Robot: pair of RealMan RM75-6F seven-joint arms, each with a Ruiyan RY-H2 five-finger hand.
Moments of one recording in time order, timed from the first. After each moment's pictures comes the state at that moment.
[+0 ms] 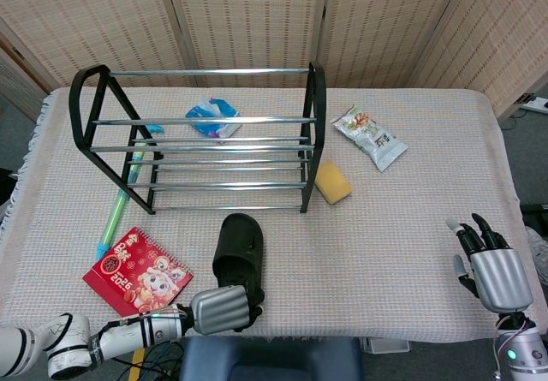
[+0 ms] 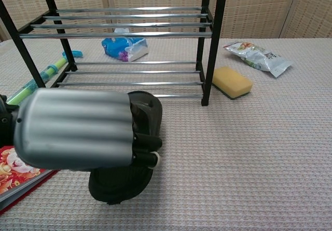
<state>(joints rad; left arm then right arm) -0.91 -1.23 0.09 -1.89 1.85 0.82 0.83 0.08 -1.18 0.04 -1.56 -1.61 1.56 -0.20</state>
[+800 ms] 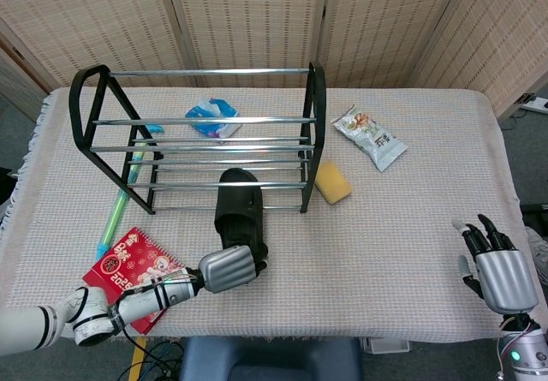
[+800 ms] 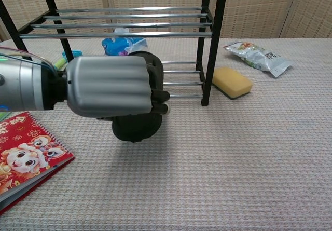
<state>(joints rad) -0.94 -1.35 -0.07 -1.64 1.78 0.77 0.91 0.07 -1.18 0.04 -1.55 -1.60 1.56 -0.18</state>
